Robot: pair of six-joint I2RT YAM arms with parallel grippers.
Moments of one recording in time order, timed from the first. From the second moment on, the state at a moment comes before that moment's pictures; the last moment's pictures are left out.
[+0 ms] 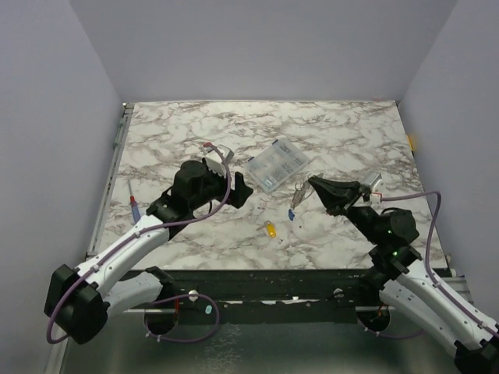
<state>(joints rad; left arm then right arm) -0.60 1.00 0.72 -0.02 0.18 -0.22 0.62 0.53 0.40 0.51 -0.21 0.01</state>
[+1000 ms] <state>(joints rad) -1.06 1.59 0.94 -0.18 -0.10 -0.03 0.62 0.45 0.63 0.10 0.15 -0.01</state>
